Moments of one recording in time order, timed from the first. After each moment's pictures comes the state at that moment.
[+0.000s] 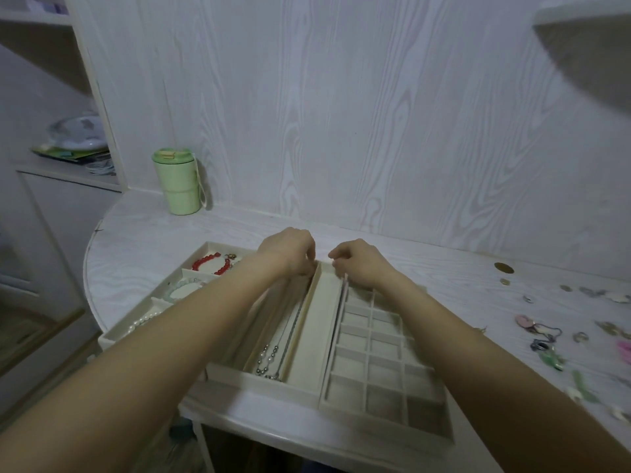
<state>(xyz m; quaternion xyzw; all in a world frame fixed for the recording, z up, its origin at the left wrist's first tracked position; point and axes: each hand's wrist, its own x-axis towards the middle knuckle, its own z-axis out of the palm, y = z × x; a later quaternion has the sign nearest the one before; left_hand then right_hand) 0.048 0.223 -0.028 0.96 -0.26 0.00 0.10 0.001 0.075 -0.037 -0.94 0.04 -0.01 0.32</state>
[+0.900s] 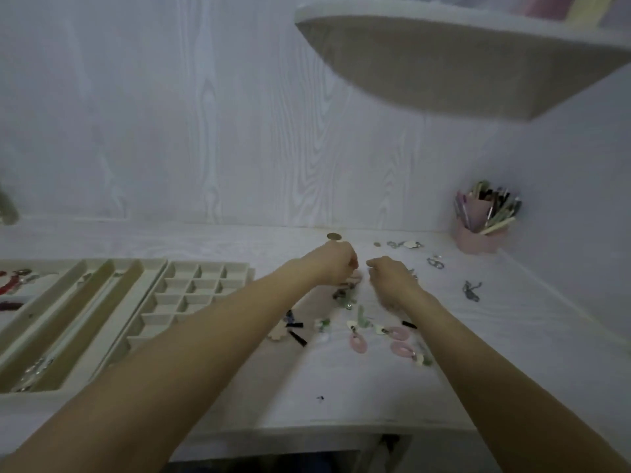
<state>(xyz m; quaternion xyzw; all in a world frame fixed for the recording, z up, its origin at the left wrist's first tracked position) -0.102 -0.071 -0.027 0.86 -0.49 -0.08 0.15 -0.187 -0.181 -0.051 -0.95 0.27 -0.04 0.14</state>
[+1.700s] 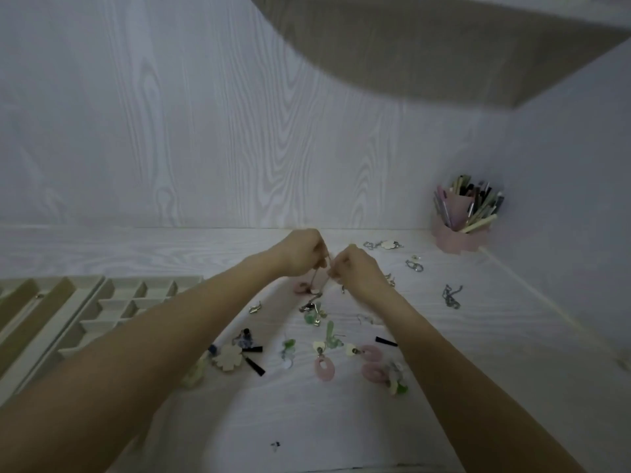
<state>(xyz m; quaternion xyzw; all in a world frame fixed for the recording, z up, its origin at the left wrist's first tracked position) -0.073 -0.104 -0.018 0.85 -0.46 -0.11 0.25 -0.164 -0.202 -0.048 -0.90 0.24 -0.13 0.34</state>
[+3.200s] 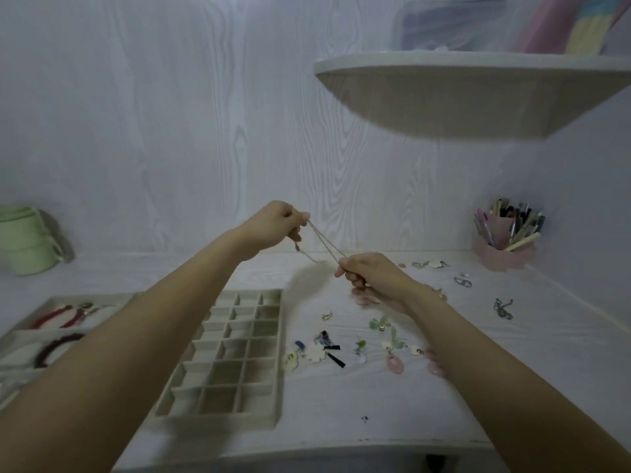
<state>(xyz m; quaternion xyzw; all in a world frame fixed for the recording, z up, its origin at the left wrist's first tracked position) -0.058 0.052 0.064 0.81 -0.36 -0.10 0.45 -0.169 -0.119 -0.006 -0.78 0.09 -0.08 0.61</state>
